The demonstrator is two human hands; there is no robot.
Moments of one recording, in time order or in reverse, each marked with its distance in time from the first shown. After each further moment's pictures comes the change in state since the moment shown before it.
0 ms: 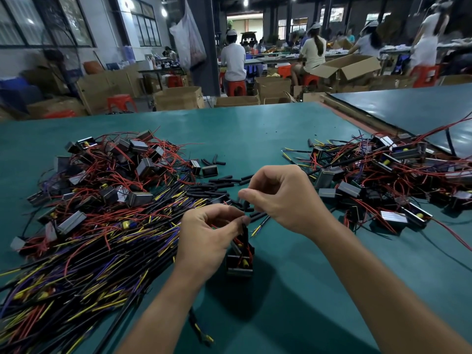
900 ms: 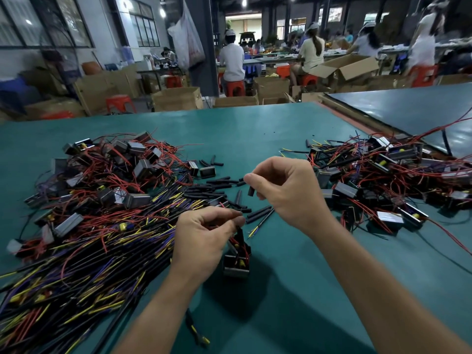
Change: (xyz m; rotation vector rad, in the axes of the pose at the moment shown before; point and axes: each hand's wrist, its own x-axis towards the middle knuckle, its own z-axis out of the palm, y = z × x) left_hand -0.001 0.003 0.002 -0.028 0.036 0.005; right_hand 0.004 0.002 -0.006 0.091 0.166 -0.045
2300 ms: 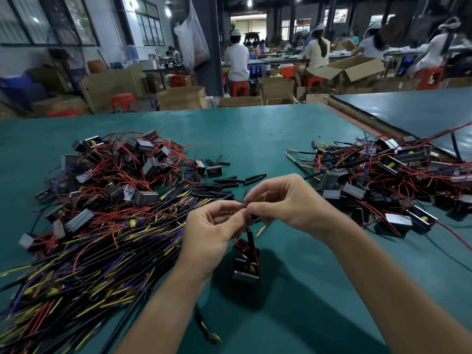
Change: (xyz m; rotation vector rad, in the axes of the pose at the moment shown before) left_hand 0.000 0.004 -0.004 -0.223 -0.034 -0.194; right_hand -0.005 0.002 0.000 0.163 -0.443 0.255
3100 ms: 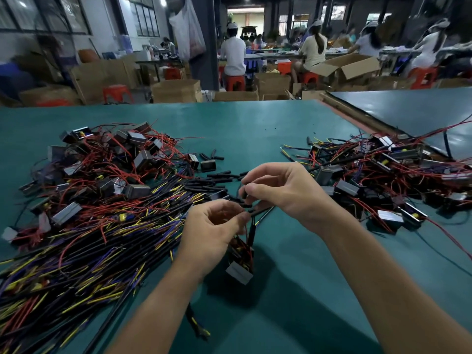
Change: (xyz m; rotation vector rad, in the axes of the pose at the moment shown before) left_hand 0.001 -0.010 0.001 0.206 -0.053 0.030; right_hand -0.003 -0.010 -0.001 0.118 0.103 0.013
